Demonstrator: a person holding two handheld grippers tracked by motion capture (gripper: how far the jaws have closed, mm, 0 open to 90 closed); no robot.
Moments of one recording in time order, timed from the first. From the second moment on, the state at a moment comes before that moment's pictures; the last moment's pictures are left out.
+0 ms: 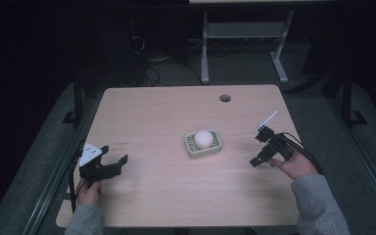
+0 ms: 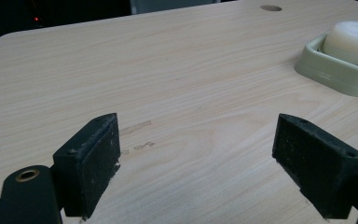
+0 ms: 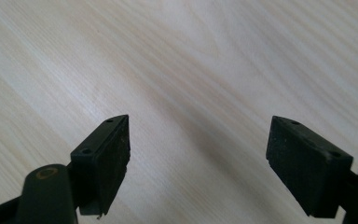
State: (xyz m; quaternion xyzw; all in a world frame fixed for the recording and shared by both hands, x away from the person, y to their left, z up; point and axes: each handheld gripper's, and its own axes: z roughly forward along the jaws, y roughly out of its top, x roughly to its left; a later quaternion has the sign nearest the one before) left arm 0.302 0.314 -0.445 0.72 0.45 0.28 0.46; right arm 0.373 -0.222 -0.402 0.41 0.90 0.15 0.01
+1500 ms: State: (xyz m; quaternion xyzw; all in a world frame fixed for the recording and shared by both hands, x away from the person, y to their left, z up) left arm 0.295 0.300 -0.447 0.74 0.43 0.27 0.44; right arm 0.298 -0.278 -0.423 0.43 0.88 0.22 0.03
